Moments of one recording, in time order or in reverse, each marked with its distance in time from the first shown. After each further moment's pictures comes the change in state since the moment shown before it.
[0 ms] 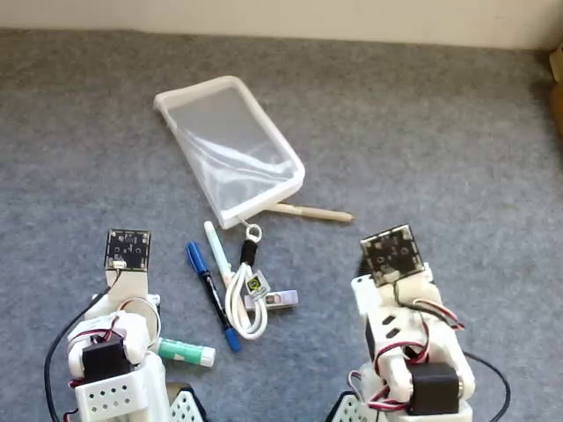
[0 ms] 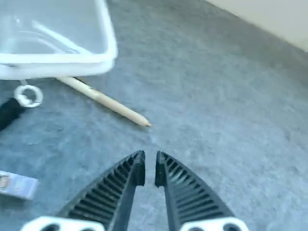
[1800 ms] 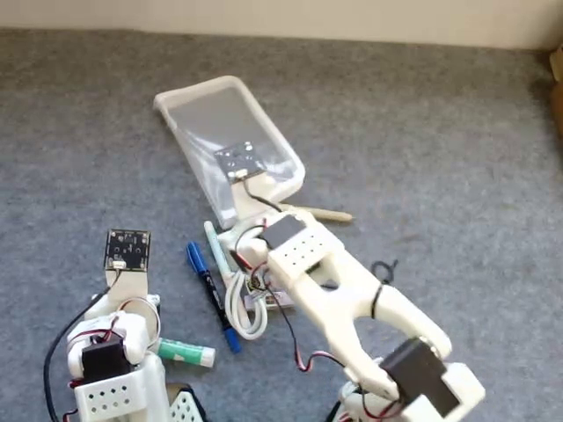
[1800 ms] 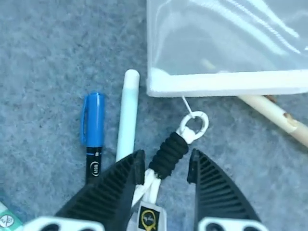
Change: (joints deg) left arm 0.0 0.0 0.0 0.0 0.0; right arm -34.6 89.9 -36.8 -23.5 -32.7
